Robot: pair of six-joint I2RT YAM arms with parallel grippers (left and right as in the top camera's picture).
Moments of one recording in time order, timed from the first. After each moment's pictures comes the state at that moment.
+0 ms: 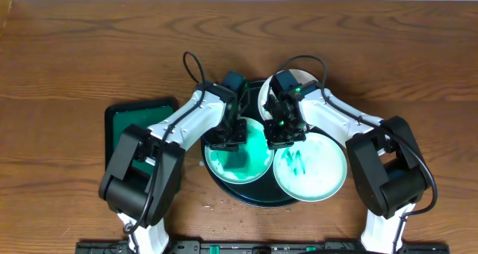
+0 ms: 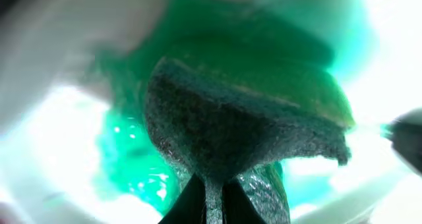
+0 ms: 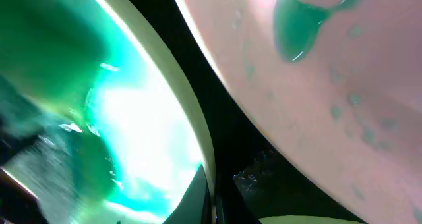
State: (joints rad) left arm -0.47 1.91 1.23 -0.96 0.21 -0.49; right arm 0.50 2.00 1.27 -0.85 -0.39 0.29
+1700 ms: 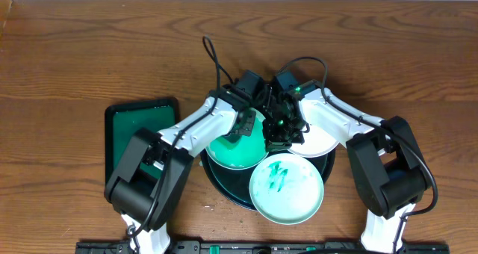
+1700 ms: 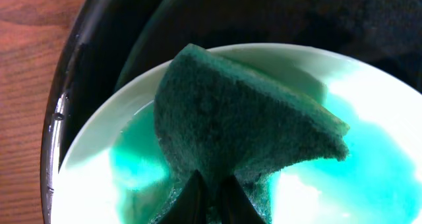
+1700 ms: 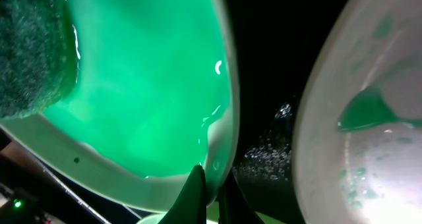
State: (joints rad) left arm -0.56 1.91 1.22 -0.67 -0.13 -0.31; right arm 0.50 2.00 1.27 -0.87 -0.44 0.37
